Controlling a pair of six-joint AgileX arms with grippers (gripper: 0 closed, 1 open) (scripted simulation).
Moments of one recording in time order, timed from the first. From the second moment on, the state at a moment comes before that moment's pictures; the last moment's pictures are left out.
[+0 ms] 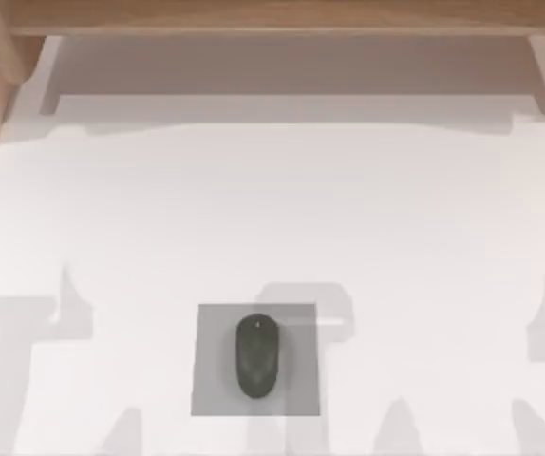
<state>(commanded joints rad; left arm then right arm) -0.04 0.15 0.15 -0.02 -0.06 0.00 0.00 0.00 0.00 0.00 0.00 0.00</state>
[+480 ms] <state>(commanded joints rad) -0.23 0.80 0.87 -0.08 -0.25 0.01 0.00 0.00 0.00 0.00 0.00 0.00</state>
